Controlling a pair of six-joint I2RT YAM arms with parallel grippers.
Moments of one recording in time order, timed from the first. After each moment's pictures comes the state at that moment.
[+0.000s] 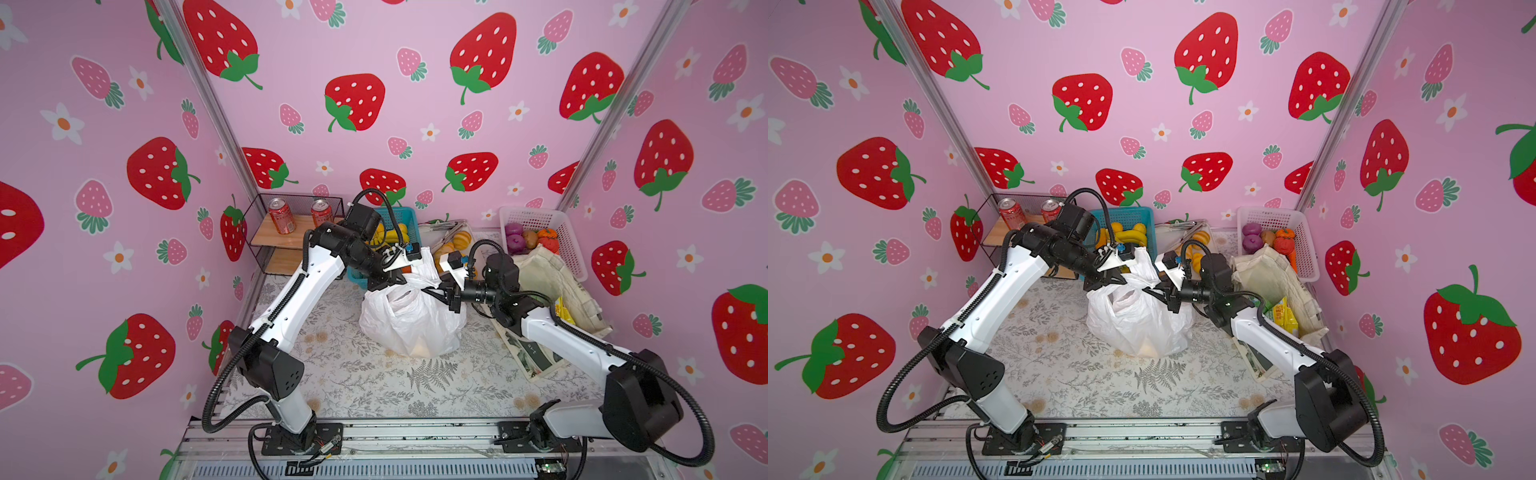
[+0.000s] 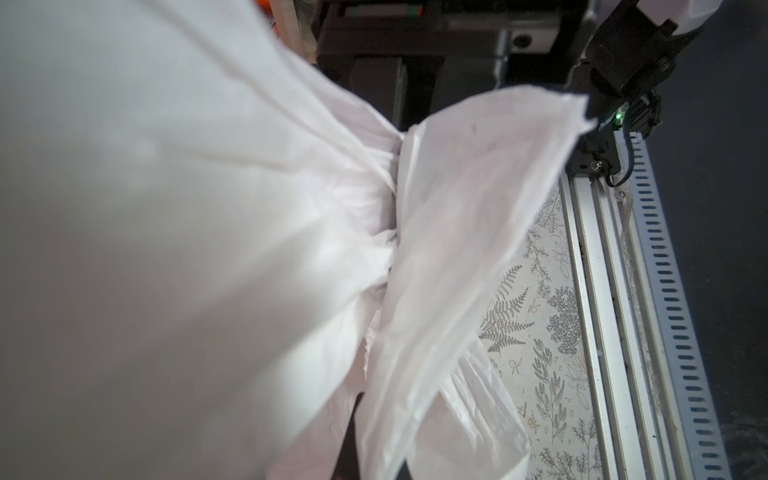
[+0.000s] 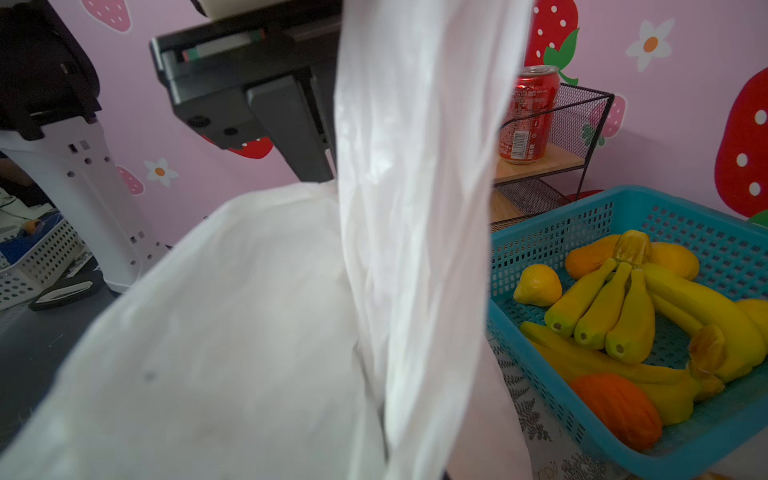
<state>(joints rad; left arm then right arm) -0.47 1.72 1.91 -1.28 0.59 0.97 0.59 1.36 0.89 0.27 -0.87 -0.06</state>
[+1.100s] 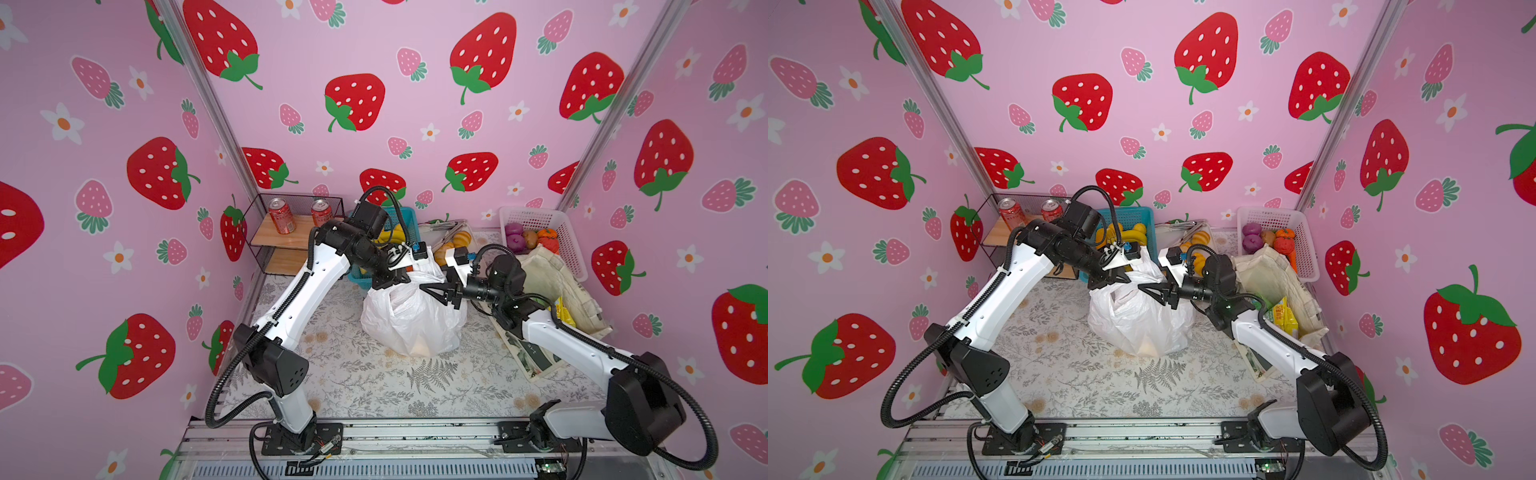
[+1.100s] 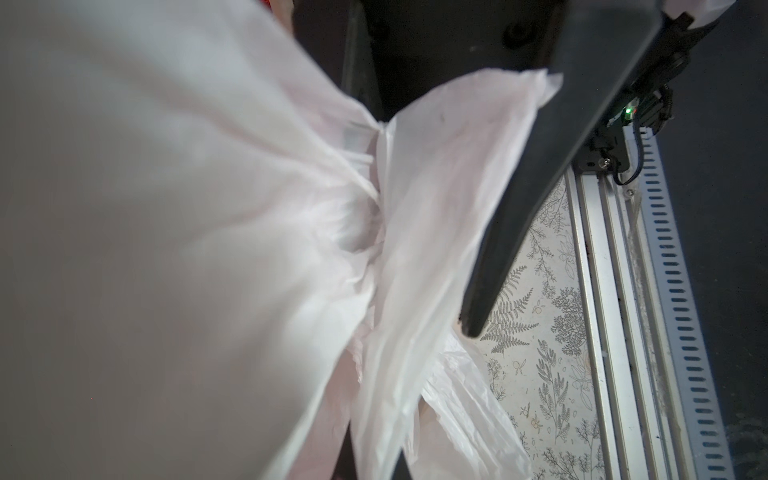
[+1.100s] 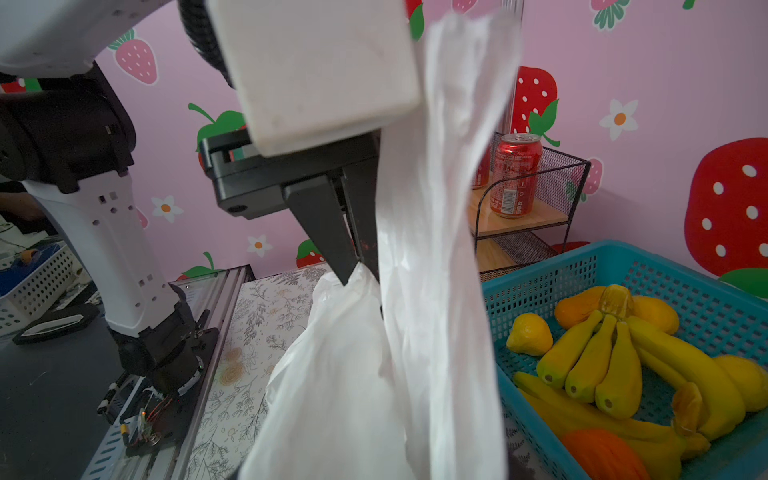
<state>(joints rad) -0.51 1.75 1.97 -1.30 0.55 0.95 0.61 1.35 0.88 0.44 -0.85 0.04</state>
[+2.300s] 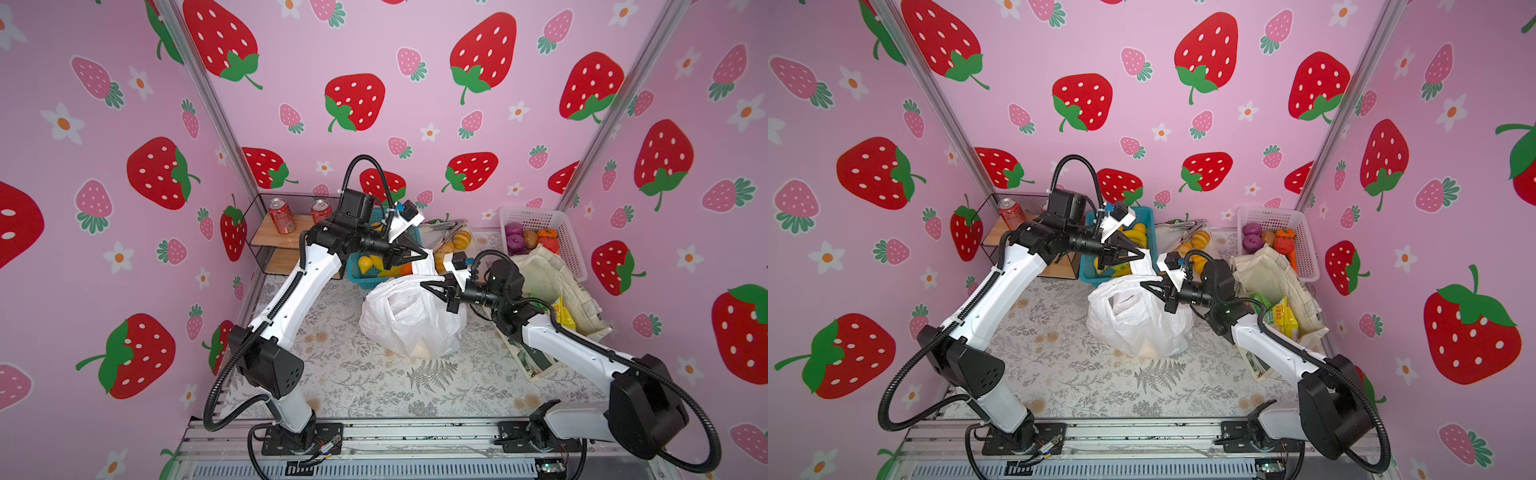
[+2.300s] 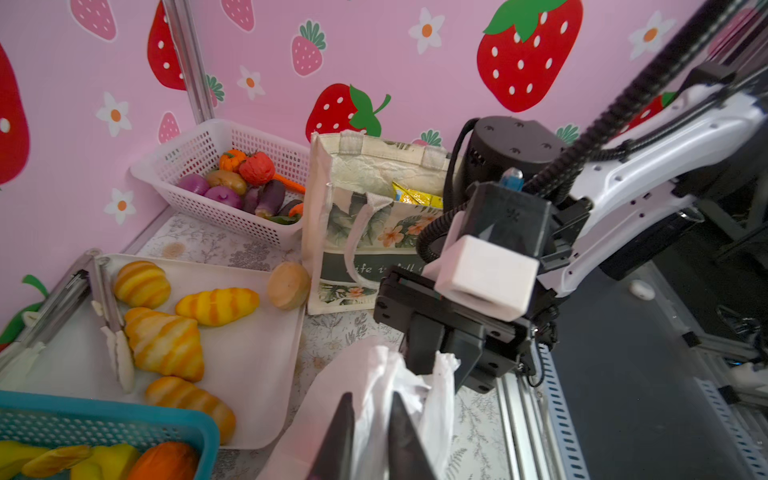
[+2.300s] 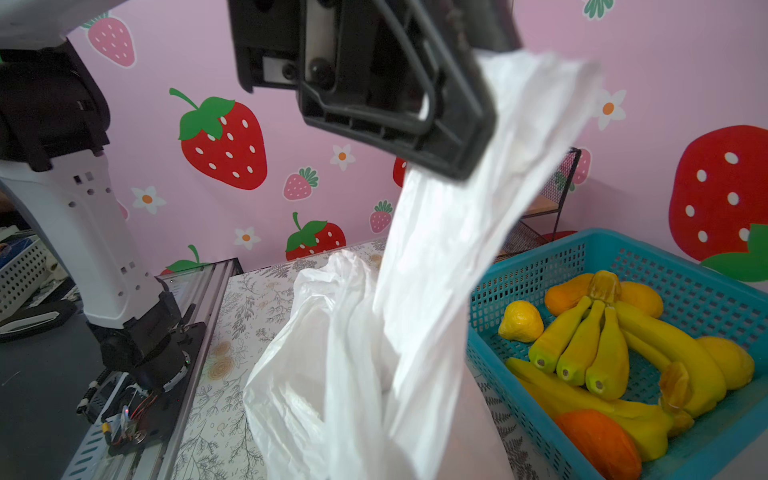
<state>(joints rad) -0.43 1.71 1.90 -0.86 0.98 0.45 0.63 1.33 0.83 0.43 -0.77 0.01</state>
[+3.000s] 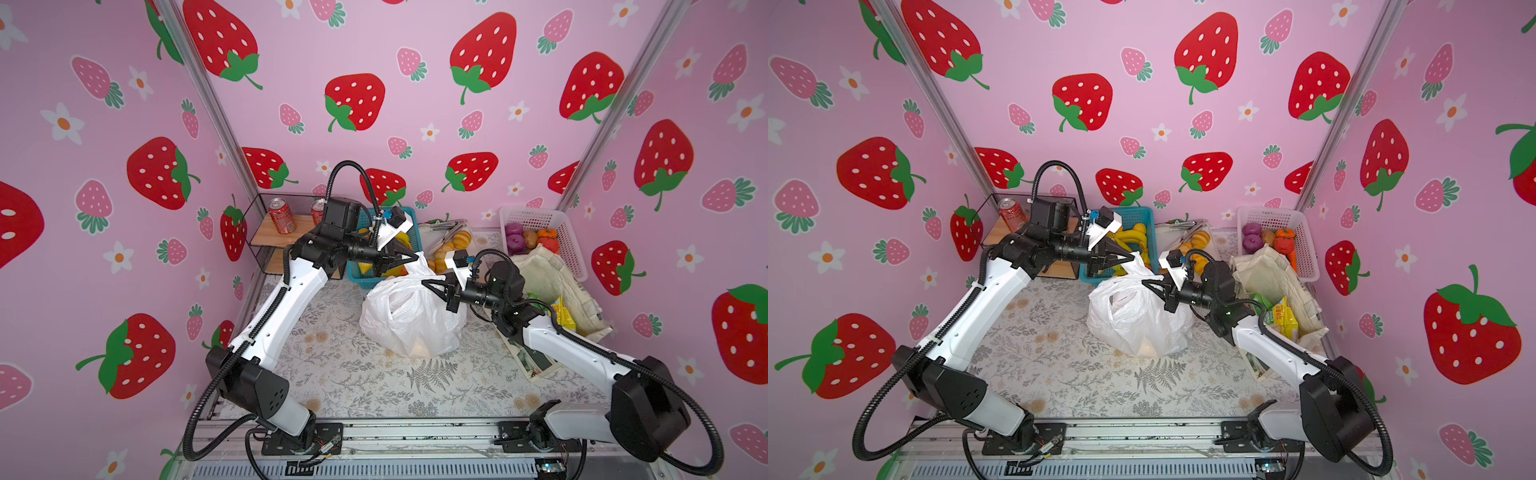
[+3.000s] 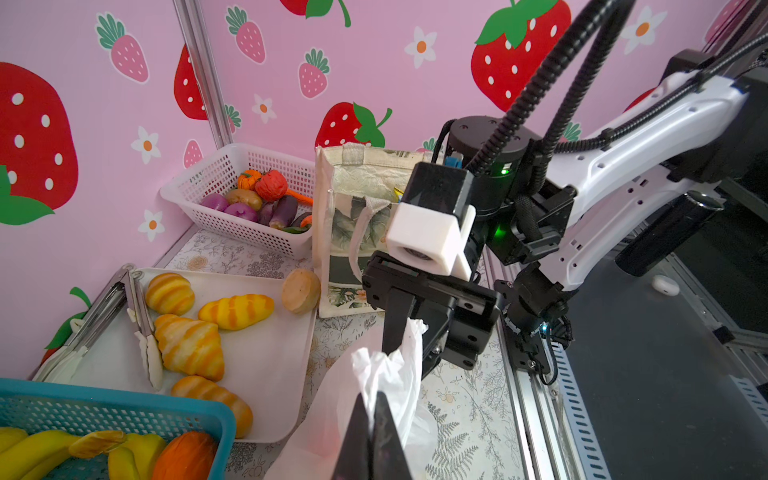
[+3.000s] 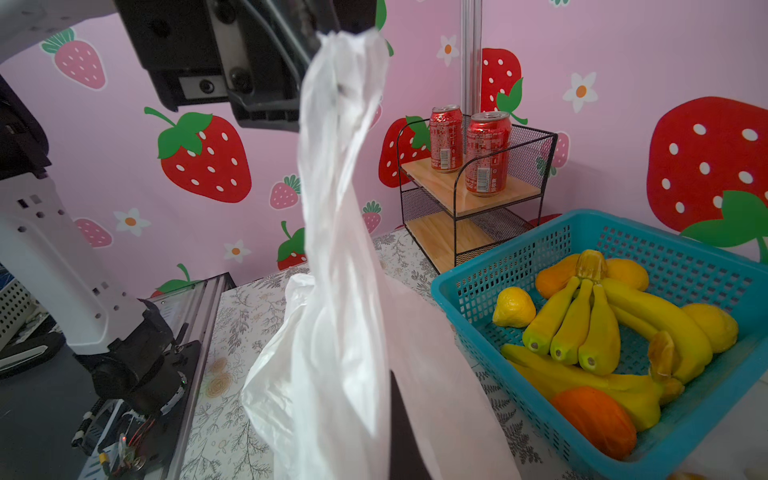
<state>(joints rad) -0.39 1.56 1.71 -0.75 0.97 0.47 0.63 1.32 0.82 0.44 -0.72 0.09</state>
